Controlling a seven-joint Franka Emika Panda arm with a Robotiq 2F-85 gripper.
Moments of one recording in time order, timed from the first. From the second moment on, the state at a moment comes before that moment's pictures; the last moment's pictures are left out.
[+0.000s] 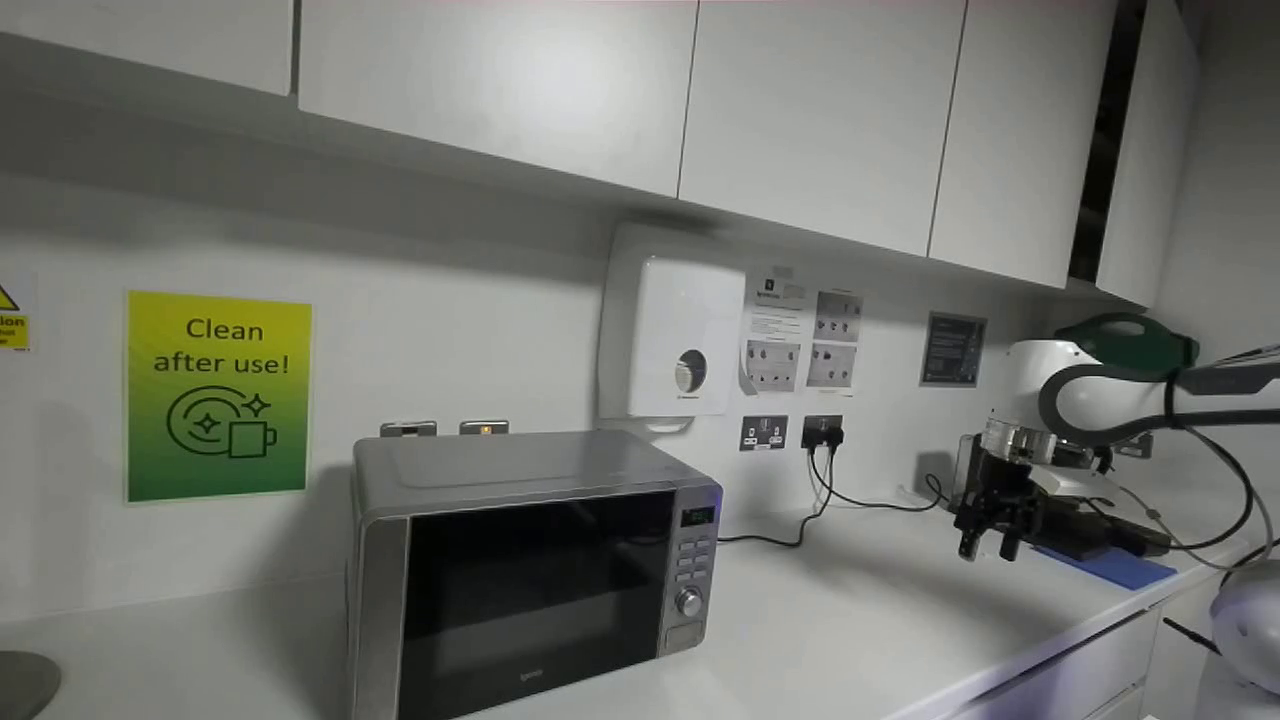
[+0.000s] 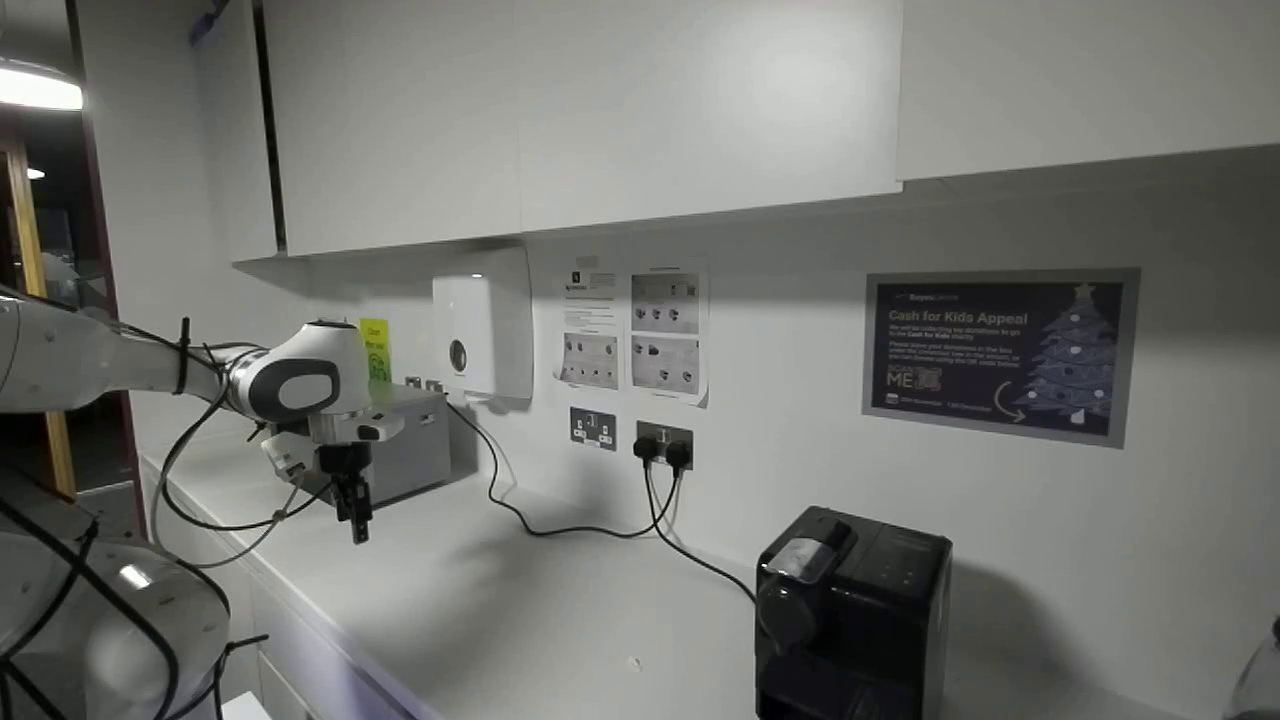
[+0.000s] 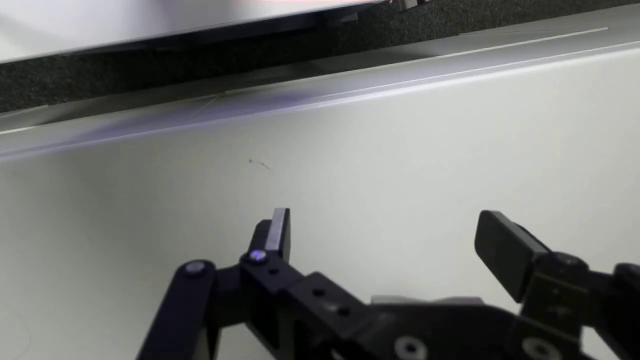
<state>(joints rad) 0.11 -0.94 0.18 -2.80 0.21 1.94 0.31</state>
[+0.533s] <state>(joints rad) 0.10 -0.91 0.18 -2.79 0.26 2.05 0.33</state>
